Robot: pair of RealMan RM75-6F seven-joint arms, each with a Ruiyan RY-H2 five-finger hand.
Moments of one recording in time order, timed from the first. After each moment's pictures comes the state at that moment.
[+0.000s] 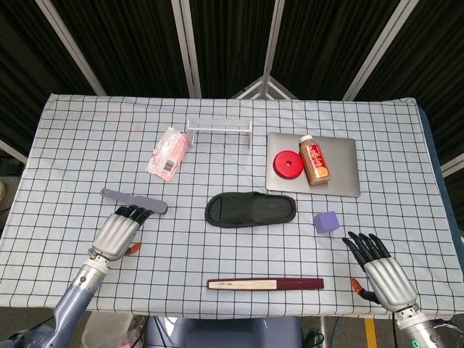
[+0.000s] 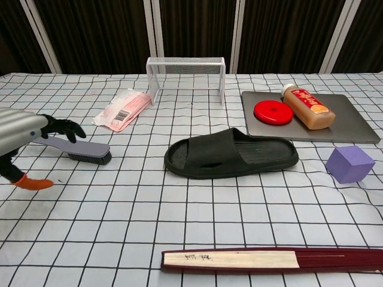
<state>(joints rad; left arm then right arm) -0.37 -1.48 -0.14 -1.62 1.43 1.08 0.56 0.13 -1.09 -0.07 -1.73 -1.68 1.30 -0.07</state>
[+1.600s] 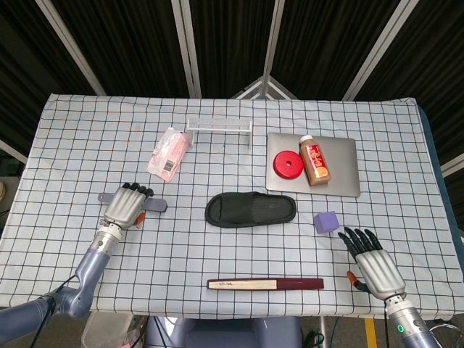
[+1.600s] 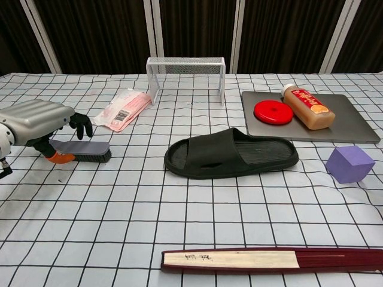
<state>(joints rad) -0.57 -1.60 -0.19 -1.32 1.21 0.97 0.53 0.18 -1.17 -0.05 -1.70 -1.54 1.22 -0.21</state>
